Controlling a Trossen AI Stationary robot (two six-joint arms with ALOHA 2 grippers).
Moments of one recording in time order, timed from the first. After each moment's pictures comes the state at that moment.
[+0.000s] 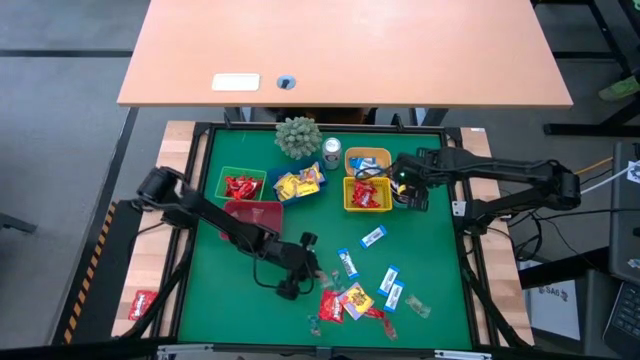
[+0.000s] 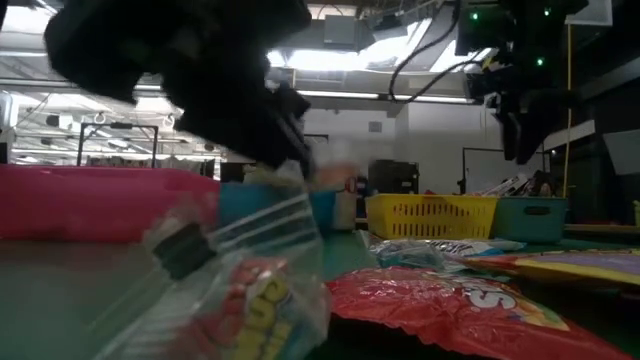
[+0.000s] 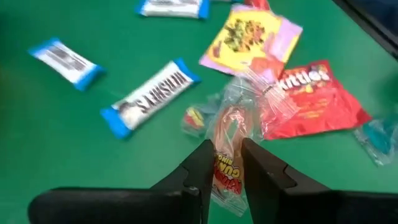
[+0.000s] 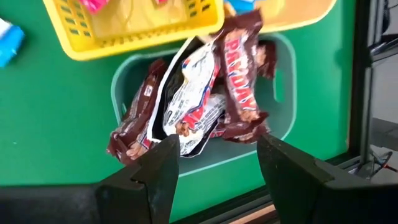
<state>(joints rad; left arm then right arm) -0.36 1.80 0.95 0.15 -0.10 0.00 -0.25 1.23 0.96 -1.15 0.27 -0.11</state>
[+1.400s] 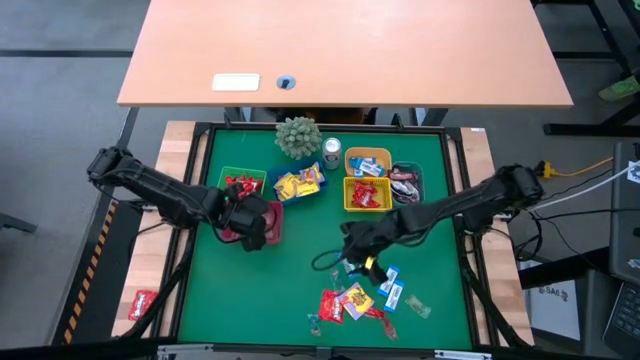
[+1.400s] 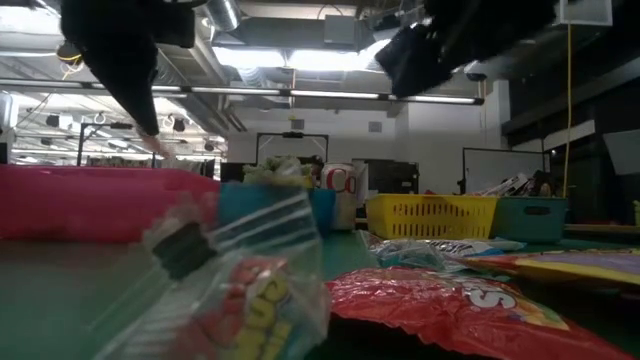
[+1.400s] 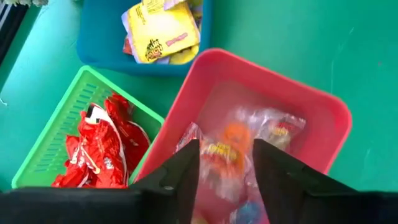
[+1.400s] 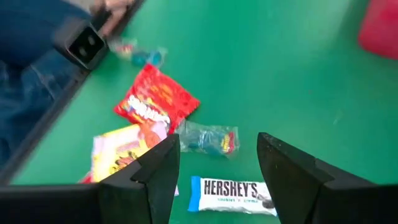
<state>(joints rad) -0.29 1.29 0.95 -0.99 -0.44 -0.71 0.29 1.61 1.08 -0.30 -0.24 -0.10</state>
